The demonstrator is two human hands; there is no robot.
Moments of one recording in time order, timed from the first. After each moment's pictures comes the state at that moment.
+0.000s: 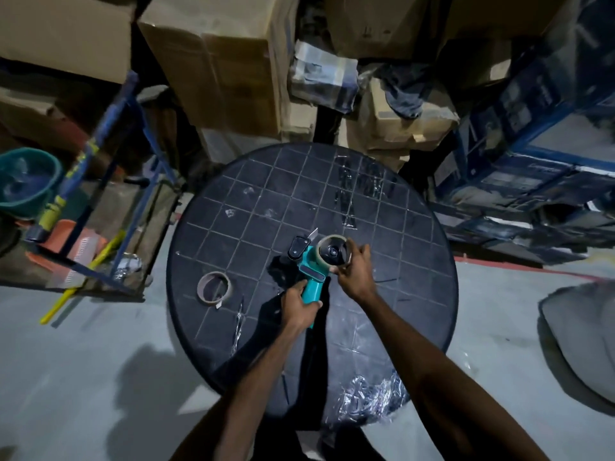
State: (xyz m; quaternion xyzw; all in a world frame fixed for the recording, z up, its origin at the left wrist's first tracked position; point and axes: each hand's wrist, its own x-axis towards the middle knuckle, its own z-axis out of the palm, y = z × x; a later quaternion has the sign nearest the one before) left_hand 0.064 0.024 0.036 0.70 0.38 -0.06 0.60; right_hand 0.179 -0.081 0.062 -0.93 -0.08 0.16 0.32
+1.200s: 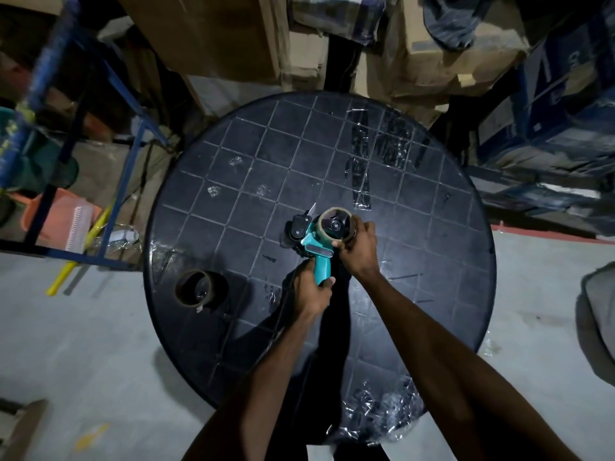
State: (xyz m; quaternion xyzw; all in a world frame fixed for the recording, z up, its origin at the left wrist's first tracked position) left_hand 0.149 0.012 -0.028 0.80 0.39 -0.09 0.44; right_hand 0.273 -0.068 -0.046 -0.92 -0.07 0.17 0.36
